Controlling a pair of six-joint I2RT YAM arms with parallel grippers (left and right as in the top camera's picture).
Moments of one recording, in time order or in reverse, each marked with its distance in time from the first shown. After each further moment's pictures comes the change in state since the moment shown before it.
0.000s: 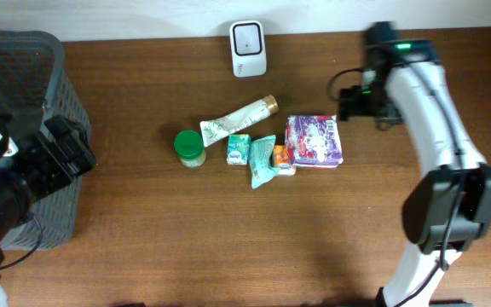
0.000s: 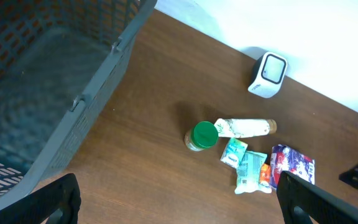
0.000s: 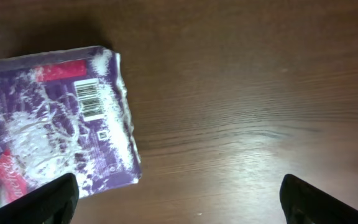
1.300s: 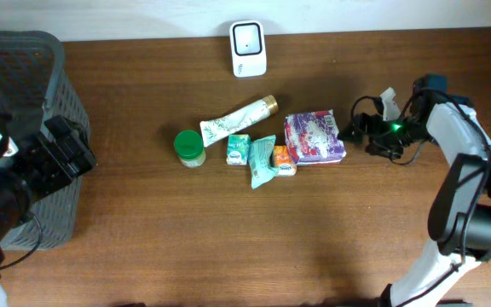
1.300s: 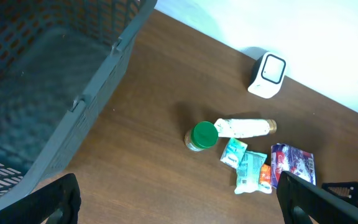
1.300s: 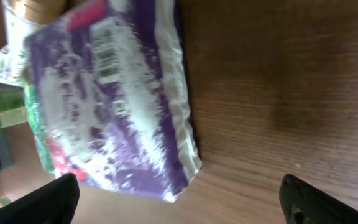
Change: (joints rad) left arm 0.000 0.000 0.000 0.000 0.000 0.000; right arm -0.252 -0.015 -0.489 0.420 -0.700 -0.223
